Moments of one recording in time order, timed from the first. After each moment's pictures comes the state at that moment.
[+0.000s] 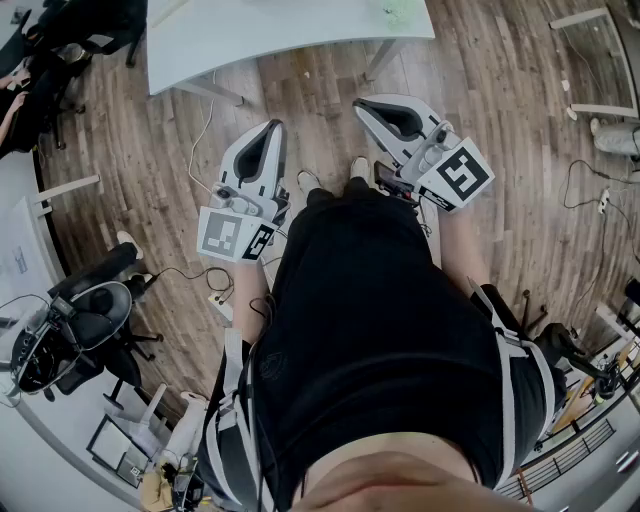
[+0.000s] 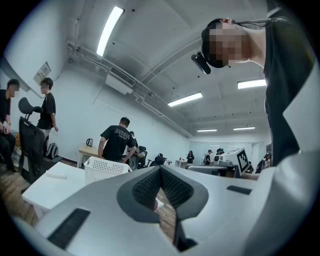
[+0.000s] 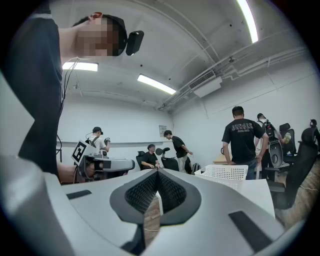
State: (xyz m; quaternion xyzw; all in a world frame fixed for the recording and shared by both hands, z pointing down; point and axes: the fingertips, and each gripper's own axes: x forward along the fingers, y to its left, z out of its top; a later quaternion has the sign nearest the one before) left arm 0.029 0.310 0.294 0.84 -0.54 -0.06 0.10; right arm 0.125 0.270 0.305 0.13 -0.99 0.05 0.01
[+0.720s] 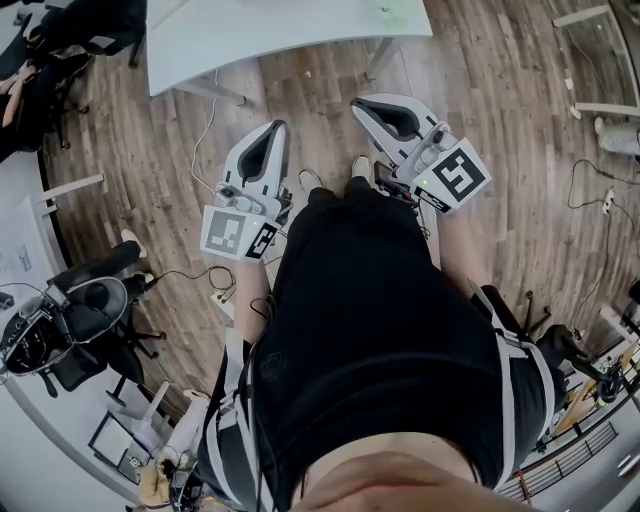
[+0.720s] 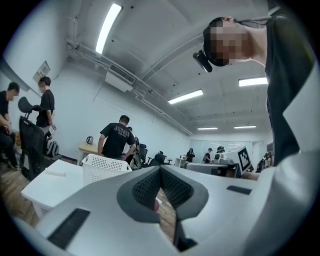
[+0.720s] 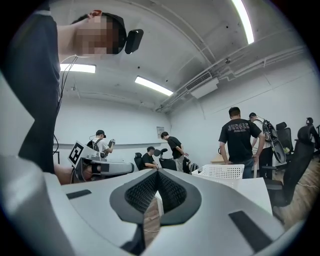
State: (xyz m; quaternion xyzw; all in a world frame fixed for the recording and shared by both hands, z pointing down) left arm 0.053 0.306 0.299 0.83 -0.54 -0.05 0.11; right arm 0.142 0.267 0.305 0.15 -0.99 0.06 0.00
